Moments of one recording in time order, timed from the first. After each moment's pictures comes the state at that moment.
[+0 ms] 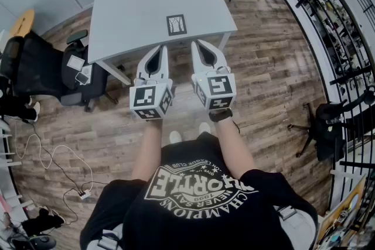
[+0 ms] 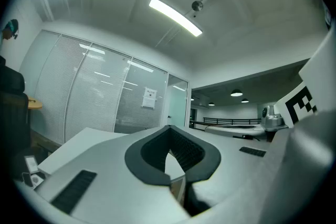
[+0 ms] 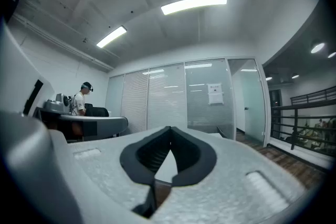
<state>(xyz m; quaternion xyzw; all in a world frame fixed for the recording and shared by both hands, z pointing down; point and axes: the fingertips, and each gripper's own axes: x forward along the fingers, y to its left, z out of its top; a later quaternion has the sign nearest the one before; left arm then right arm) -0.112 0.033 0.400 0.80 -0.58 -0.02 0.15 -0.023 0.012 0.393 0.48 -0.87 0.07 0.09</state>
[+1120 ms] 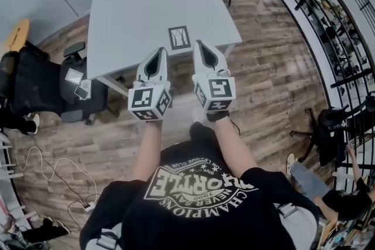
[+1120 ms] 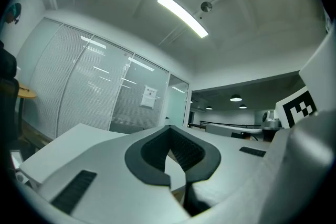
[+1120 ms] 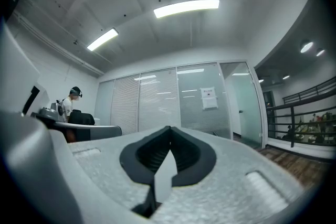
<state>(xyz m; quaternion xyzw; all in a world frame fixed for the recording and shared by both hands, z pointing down) -0.148 -0.048 0.434 0.80 -0.57 -0.05 0.16 -0.047 -0.073 0.415 0.52 -0.85 0.06 0.04</state>
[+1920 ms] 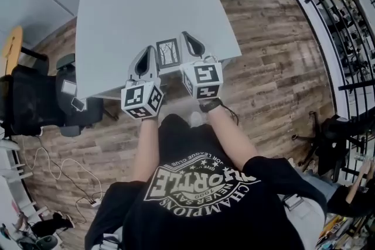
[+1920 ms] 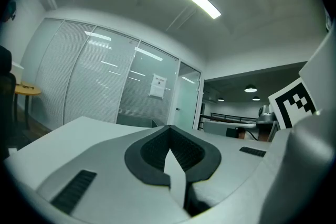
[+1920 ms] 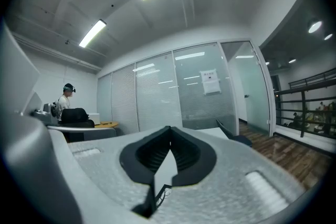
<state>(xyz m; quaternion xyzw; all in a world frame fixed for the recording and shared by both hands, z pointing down) -0.124 -0.202 0.504 0.76 -0.61 -0.01 0.20 -0.028 -0.247 0.492 0.48 -0.86 0.12 0.09</state>
